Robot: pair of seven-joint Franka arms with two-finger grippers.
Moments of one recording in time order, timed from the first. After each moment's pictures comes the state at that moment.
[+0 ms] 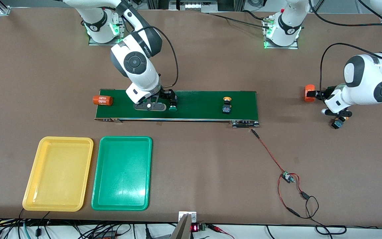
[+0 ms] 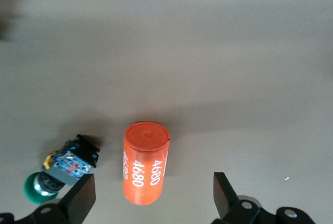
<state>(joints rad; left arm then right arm) 0.57 0.25 -0.35 -2.28 0.09 2.12 0.18 0.32 0.40 0.36 -1.88 -0.06 2.24 0.76</state>
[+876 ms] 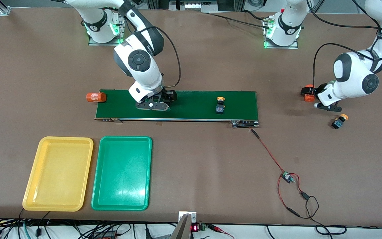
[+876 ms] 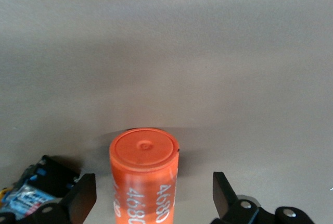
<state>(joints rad) 0.63 0.29 -0.35 -2.42 0.09 2.34 0.32 0.33 0.41 0.35 -1.90 -0.10 2.27 0.81</state>
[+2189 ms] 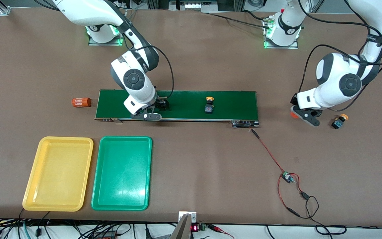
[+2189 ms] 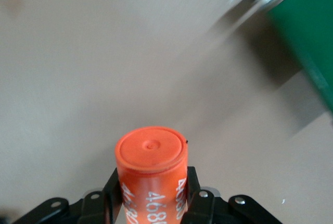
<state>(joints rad) 0.31 0.22 -0.39 -2.18 0.10 2.26 0.58 0.32 0.49 0.28 -1.89 -0.12 2.27 0.68</state>
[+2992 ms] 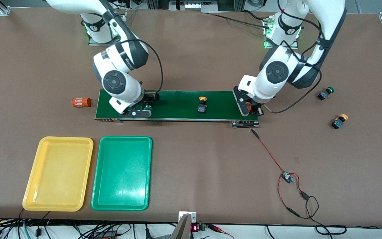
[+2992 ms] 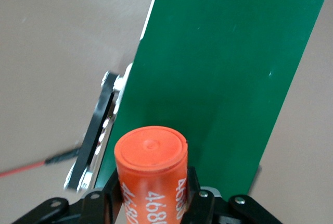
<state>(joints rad) -0.07 0.31 -0.40 -2.11 0.10 2.34 0.71 0.24 0.35 0.27 -1.89 0.04 2.02 0.48</state>
